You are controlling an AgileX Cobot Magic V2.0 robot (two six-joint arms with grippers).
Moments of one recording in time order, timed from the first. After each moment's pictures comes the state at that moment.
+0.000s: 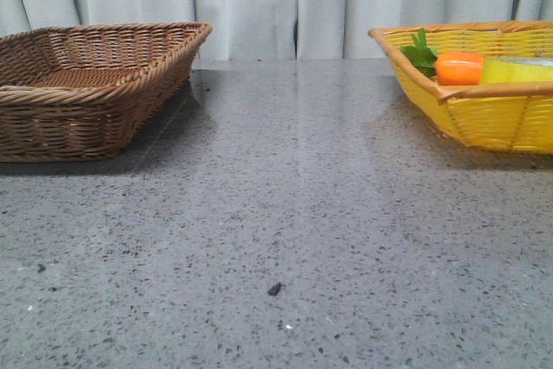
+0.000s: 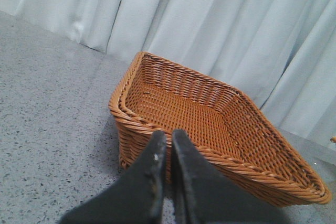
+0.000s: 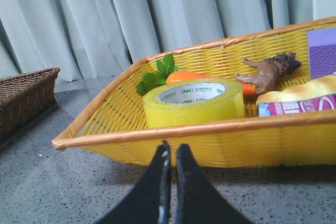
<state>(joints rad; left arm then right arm) -0.06 -0.01 0.00 -0.51 0.02 0.05 0.08 -0.02 0.01 0.07 0.04 0.13</state>
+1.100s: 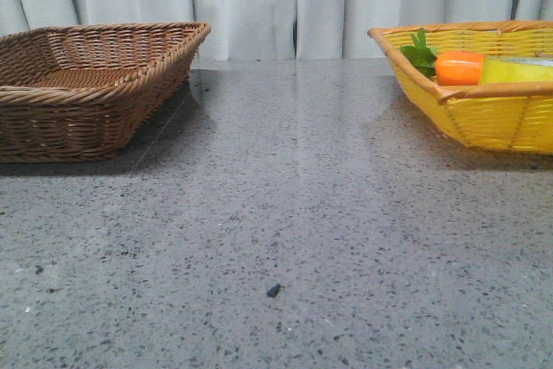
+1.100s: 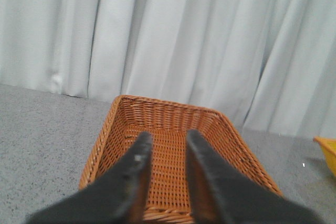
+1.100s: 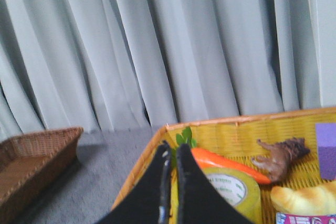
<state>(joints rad) -0.06 0.14 -0.35 -0.31 0.25 0.06 0.08 0.24 -0.45 0.05 0.24 0.13</state>
